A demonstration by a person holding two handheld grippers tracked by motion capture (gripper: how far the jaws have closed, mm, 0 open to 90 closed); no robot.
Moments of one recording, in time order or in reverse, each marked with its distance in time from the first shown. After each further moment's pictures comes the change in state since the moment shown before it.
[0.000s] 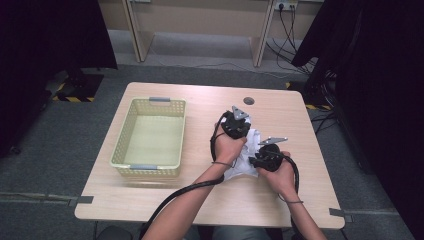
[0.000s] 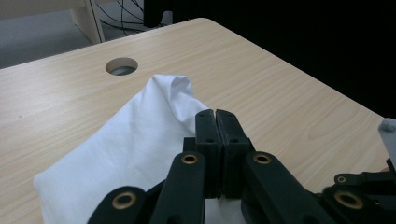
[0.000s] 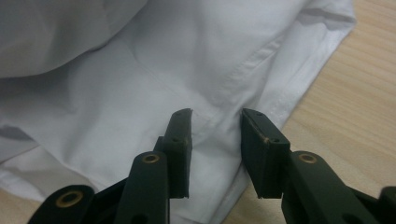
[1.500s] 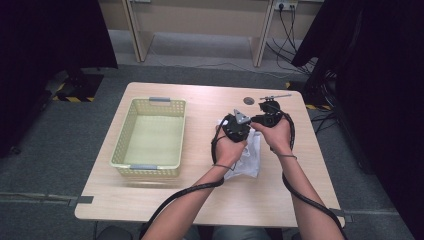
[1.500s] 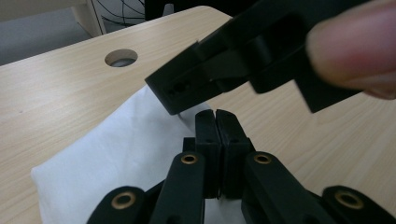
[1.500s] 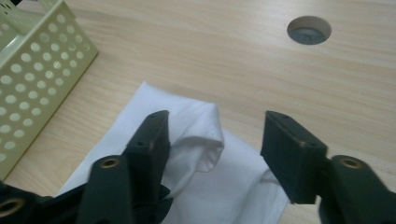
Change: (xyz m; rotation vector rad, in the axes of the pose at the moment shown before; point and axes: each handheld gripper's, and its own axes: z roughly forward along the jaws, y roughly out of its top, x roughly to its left) left arm -0.004 -0.008 0.005 0.029 0.020 0.044; right arm -0.033 0.121 -0.011 -0.083 0.028 0.194
